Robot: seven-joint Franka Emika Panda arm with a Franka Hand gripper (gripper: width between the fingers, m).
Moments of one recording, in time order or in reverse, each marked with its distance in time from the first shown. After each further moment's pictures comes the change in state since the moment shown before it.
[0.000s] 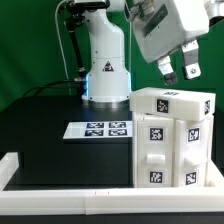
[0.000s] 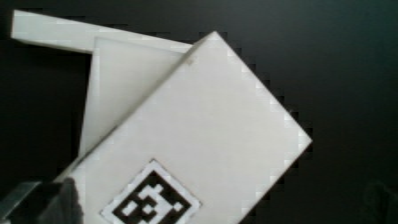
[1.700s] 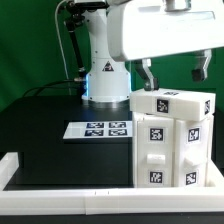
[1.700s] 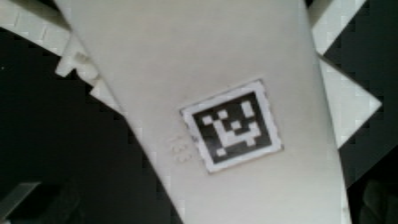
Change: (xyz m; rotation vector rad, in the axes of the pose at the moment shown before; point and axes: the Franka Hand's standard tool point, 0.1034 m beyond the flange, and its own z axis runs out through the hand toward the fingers) arm 0.008 0.003 0.007 -0.252 -0.068 -1.910
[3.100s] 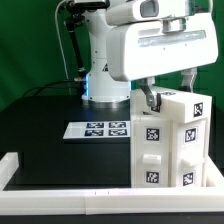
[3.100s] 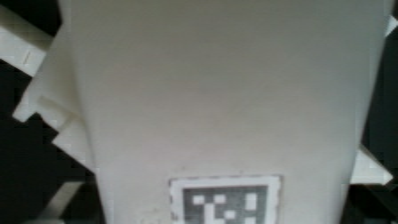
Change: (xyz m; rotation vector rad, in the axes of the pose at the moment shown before) arm -0.014 -0.002 0.021 0.014 -0.036 -0.010
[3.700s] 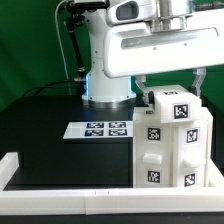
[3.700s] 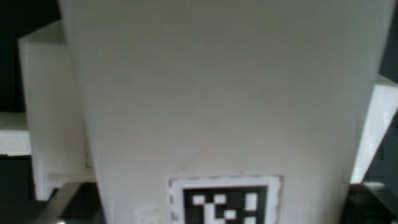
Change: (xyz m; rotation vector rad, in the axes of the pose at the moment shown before) arm 0.002 0.000 -0.001 -0.013 0.050 0.689
